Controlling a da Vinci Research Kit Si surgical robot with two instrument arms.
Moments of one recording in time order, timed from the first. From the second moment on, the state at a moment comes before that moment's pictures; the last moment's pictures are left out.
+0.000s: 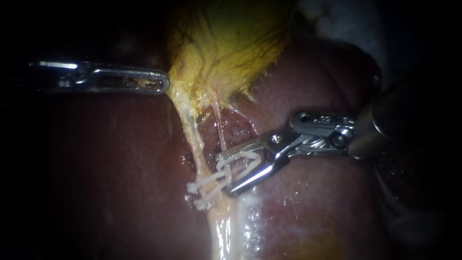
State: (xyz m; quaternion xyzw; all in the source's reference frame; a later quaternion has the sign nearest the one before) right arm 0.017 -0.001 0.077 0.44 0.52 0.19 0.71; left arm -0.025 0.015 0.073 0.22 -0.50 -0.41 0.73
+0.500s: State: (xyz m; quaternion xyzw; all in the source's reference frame) right arm 0.019 -0.002 0.080 0.44 0.52 0.20 0.70; left arm -0.025 0.015 0.073 0.22 -0.50 -0.41 0.73
